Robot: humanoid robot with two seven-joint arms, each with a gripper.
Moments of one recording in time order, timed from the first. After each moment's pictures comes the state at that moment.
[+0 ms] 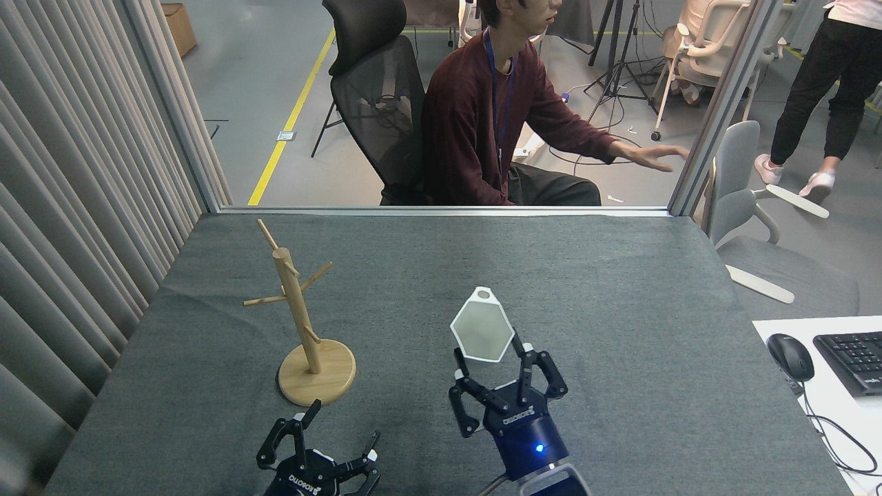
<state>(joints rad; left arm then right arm) 0.10 0.08 -0.19 -1.51 -1.67 -0.21 0.25 -0.11 0.13 0.29 -1.38 1.69 -0.06 -0.38</state>
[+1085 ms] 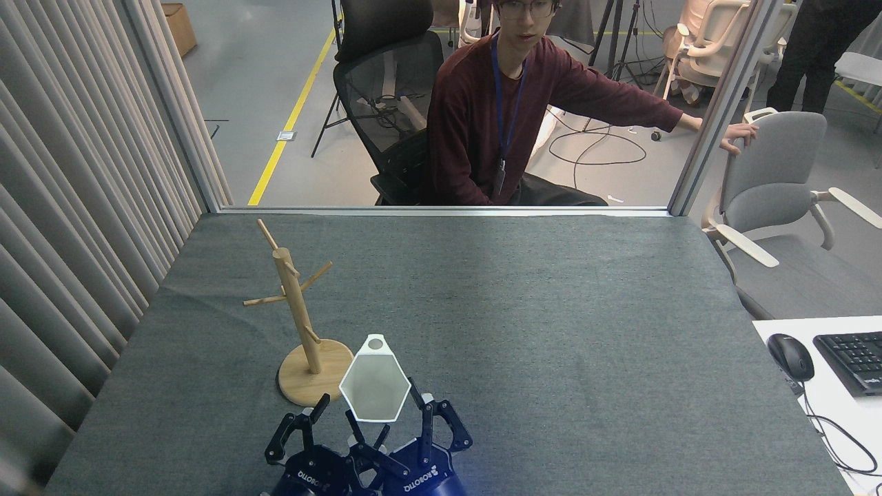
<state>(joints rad) 0.10 0.06 -0.21 -1.55 -1.67 -0.20 0.25 0.00 0.23 0.57 -1.40 1.77 0.07 -0.39</state>
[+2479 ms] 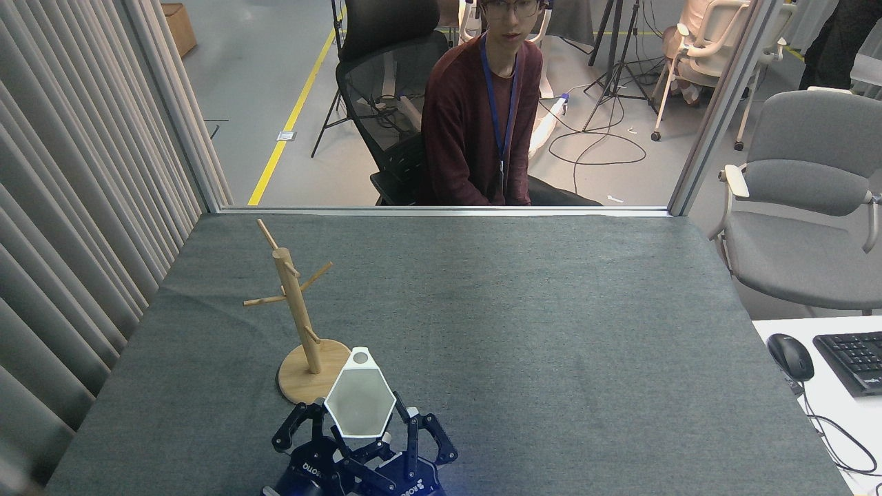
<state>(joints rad) 0.09 0.05 -0.22 -1.60 -1.67 -0.20 0.24 -0.01 0.24 0.61 -1.33 1.74 0.08 -0.43</state>
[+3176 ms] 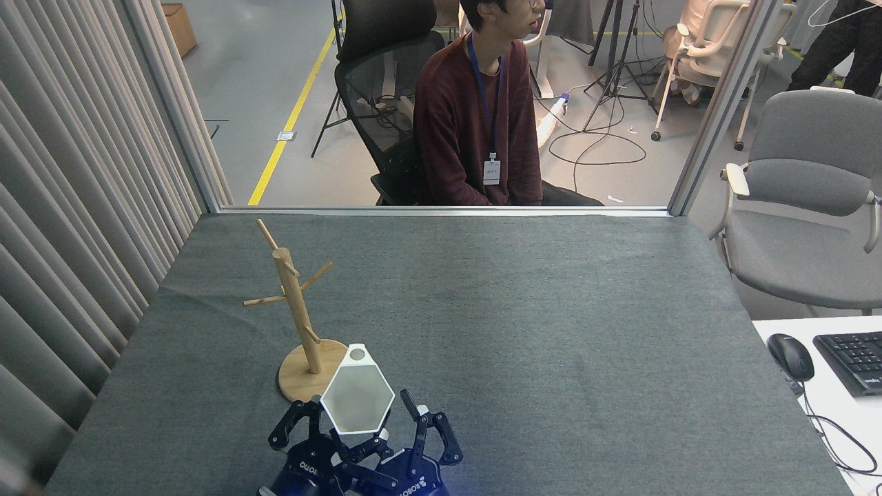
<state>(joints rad) 0.10 0.05 -0.22 -1.61 -1.67 -0.19 0.26 0.00 0.24 0.61 -1.37 1.74 0.08 -0.42</state>
